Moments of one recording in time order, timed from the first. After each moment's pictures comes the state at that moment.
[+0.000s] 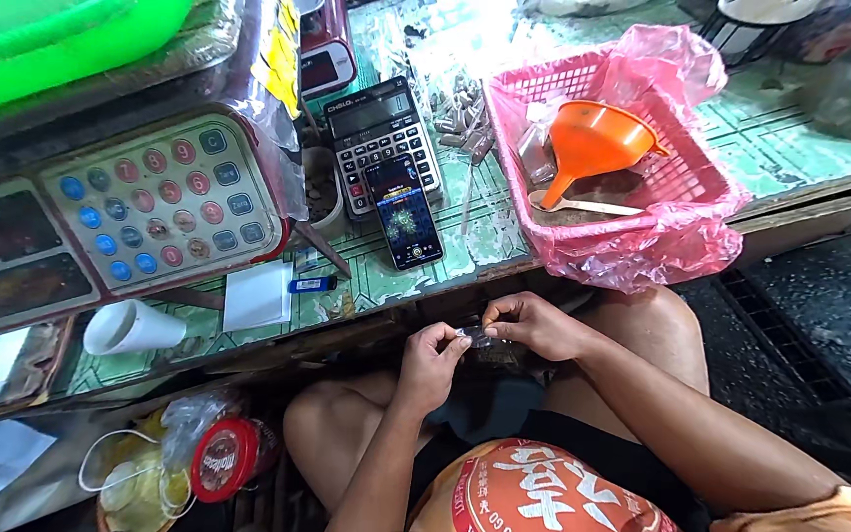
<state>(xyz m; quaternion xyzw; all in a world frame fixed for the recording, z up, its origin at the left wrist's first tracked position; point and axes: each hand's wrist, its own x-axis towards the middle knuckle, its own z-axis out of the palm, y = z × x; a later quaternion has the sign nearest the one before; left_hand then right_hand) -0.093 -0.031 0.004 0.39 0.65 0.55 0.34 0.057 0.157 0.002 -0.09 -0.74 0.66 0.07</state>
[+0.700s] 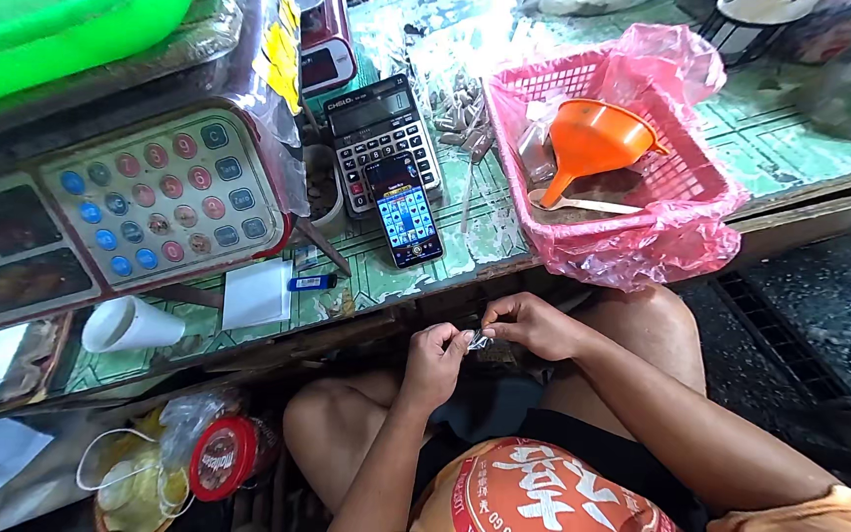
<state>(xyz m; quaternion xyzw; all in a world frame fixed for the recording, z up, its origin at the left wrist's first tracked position) -0.089 -0.026 -0.006 0.43 0.66 0.54 0.28 0.057 0.157 0.002 -0.09 -0.77 0.63 0.05</state>
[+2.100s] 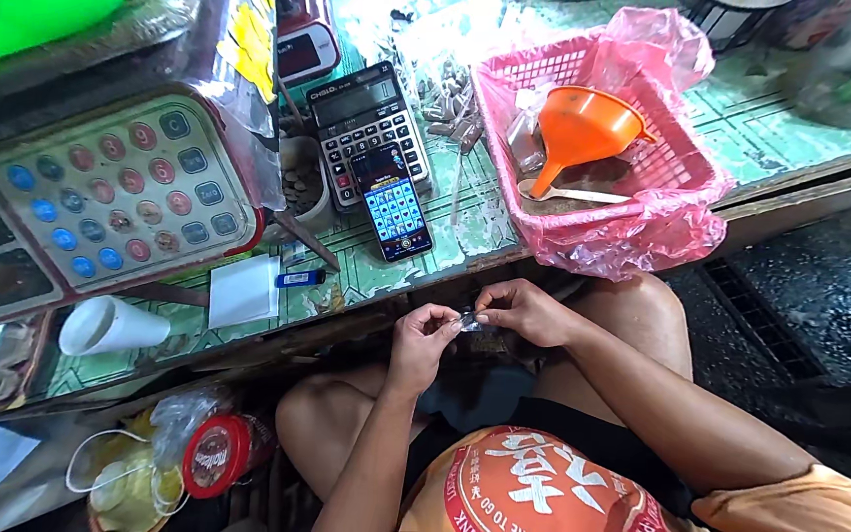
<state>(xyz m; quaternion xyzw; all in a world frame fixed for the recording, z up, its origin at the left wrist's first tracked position) -0.096 -0.019 0.001 0.35 0.58 0.64 0.37 0.058 0.159 0.002 -0.12 -0.75 0.65 0.08</state>
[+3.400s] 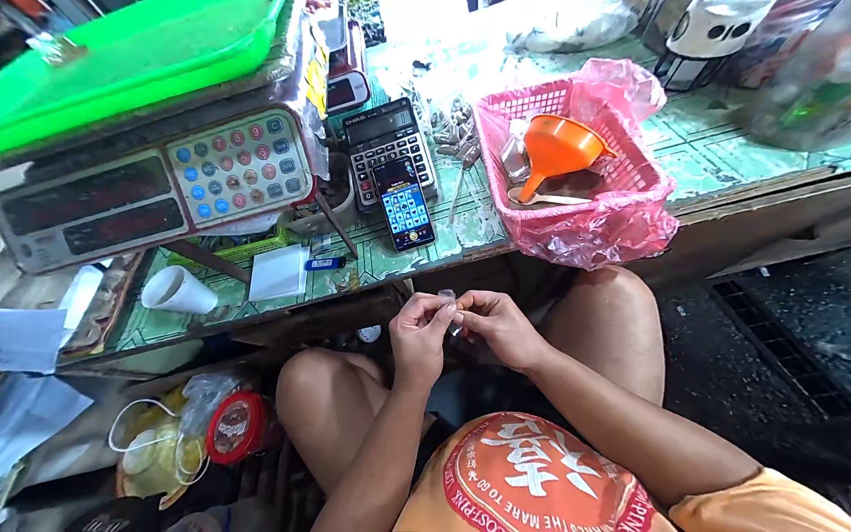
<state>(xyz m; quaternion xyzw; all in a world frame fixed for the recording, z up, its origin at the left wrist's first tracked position) -0.053 -0.038 0.046 0.34 0.57 0.72 0.19 0.057 0.074 0.033 -0.14 -0.59 0.77 0.22</state>
